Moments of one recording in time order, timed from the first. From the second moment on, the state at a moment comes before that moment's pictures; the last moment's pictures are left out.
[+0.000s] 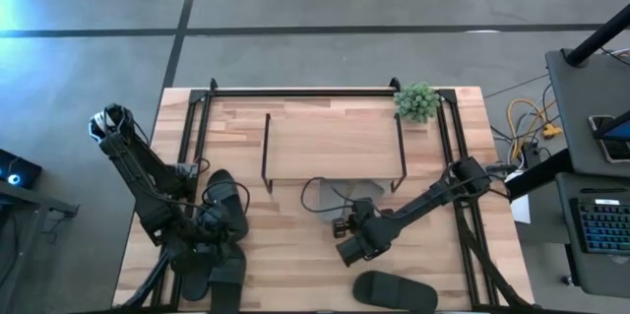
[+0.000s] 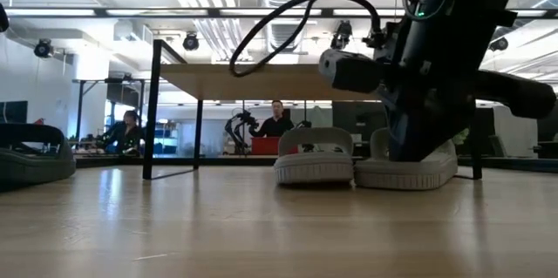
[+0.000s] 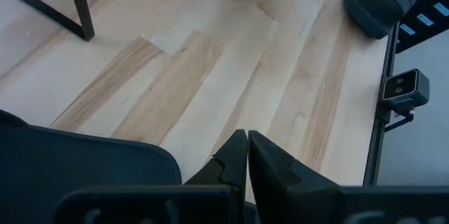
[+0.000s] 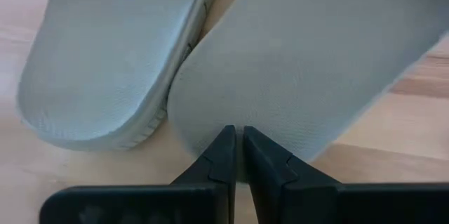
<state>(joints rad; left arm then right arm) -1.00 1.16 0.78 -0.68 -0.66 -1.48 0.49 2.08 1.42 -0.98 0.50 1.95</state>
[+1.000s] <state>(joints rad) -1.00 1.25 0.78 -0.62 -0.66 -1.48 0.56 2.09 1.42 -1.25 0.44 2.01</state>
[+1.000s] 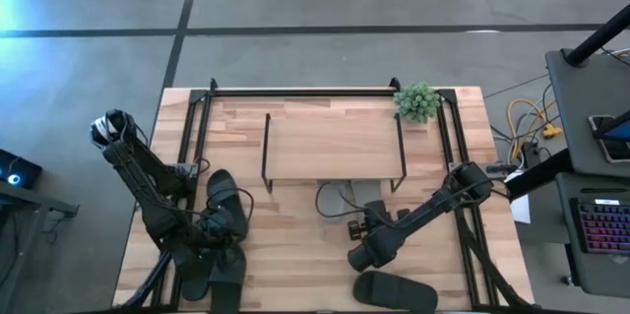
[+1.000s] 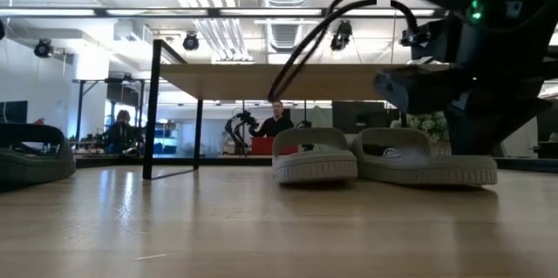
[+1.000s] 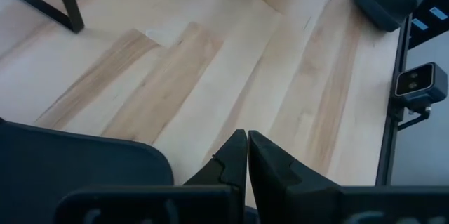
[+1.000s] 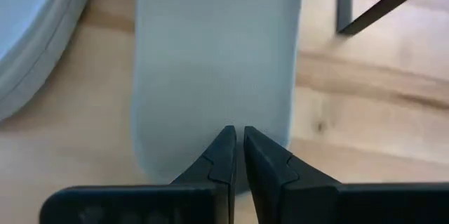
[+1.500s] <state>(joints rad) -1.00 1.25 0.78 -0.61 -0.66 -1.48 0.53 2.08 1.42 -1.28 0.53 1.99</state>
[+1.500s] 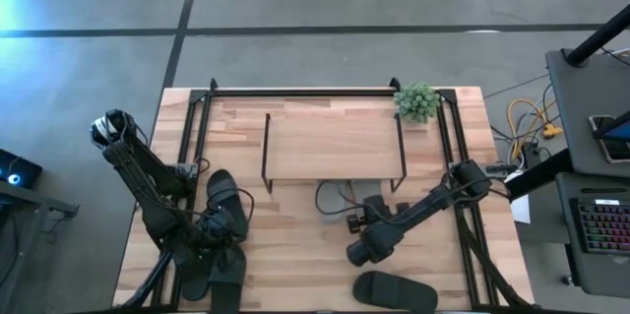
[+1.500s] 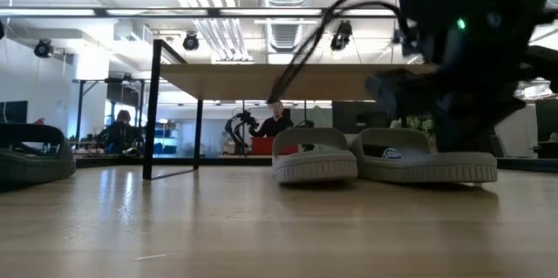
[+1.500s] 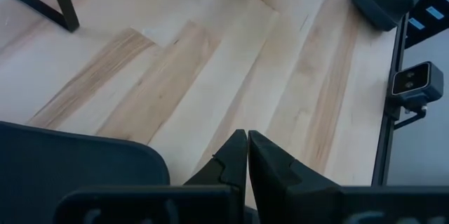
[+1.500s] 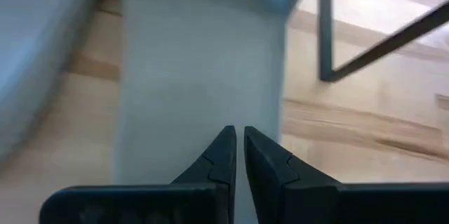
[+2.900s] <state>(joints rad) -0.99 1.25 0.78 -0.61 -0.64 -1.49 0.52 2.05 1.32 -1.17 0.27 2.11</state>
